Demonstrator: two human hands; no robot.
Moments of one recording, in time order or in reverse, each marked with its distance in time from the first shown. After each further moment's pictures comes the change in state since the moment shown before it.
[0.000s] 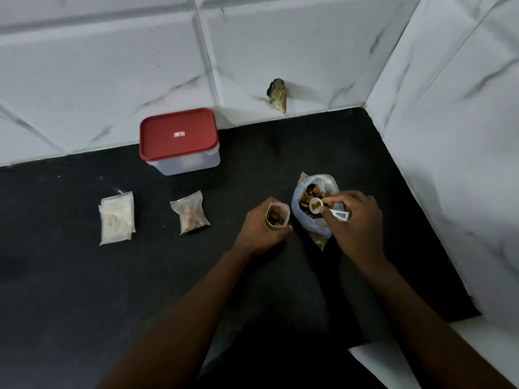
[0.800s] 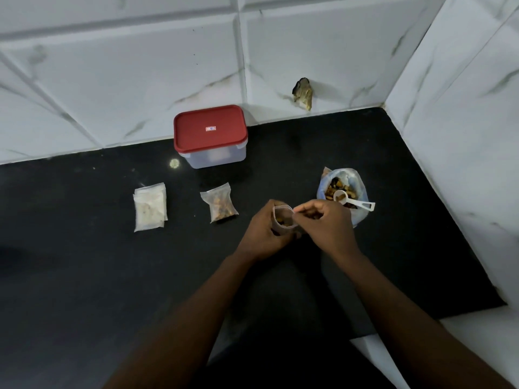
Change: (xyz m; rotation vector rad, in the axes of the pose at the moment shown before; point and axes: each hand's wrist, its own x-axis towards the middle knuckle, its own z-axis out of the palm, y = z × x) left_hand -0.055 -0.016 -0.041 -0.102 0.012 0.030; right_hand -0.037 -0.092 0.043 0.359 -0.258 0.123
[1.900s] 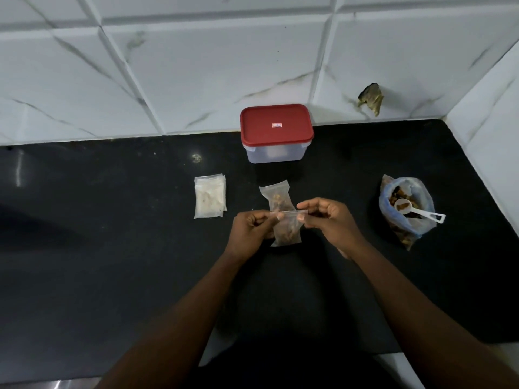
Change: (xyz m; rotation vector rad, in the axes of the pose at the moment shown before) left_hand -0.064 -0.047 -0.130 -0.313 0.214 -0.108; right_hand 0.007 -0.048 0.102 0.333 -0.351 0.065
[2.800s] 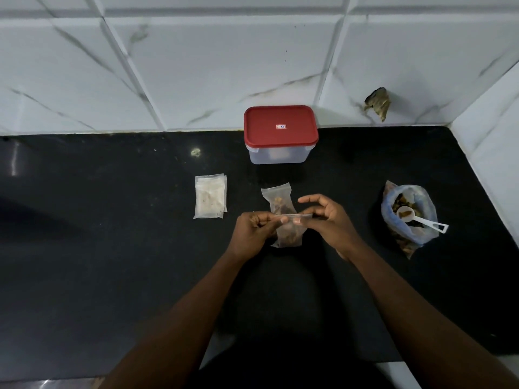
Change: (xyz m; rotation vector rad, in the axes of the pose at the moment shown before) left_hand 0.011 -0.004 0.000 0.020 -0.005 0.051; right_hand 0.014 -0.001 0.003 -0.034 -0.019 0.031
